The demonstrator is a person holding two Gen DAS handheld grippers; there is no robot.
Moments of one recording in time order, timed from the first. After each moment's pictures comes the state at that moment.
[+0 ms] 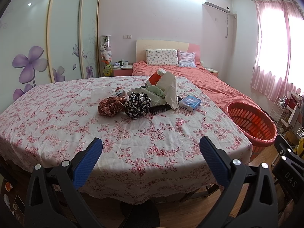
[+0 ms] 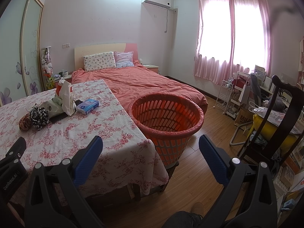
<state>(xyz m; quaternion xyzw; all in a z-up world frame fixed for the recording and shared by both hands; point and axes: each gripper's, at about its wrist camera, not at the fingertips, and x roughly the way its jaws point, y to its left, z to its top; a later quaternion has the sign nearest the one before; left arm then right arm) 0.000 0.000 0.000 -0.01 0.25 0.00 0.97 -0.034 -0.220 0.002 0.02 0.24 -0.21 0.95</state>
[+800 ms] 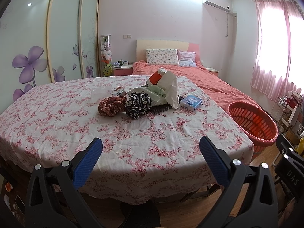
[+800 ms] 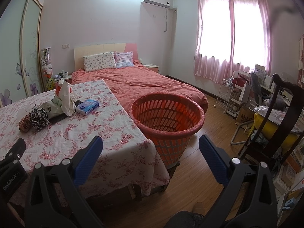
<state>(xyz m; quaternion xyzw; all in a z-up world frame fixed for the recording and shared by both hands) 0.002 0.003 -0.003 -0.01 0.25 0.01 0.97 -0.033 -0.222 0.000 0.03 0.24 -0.20 0.95</state>
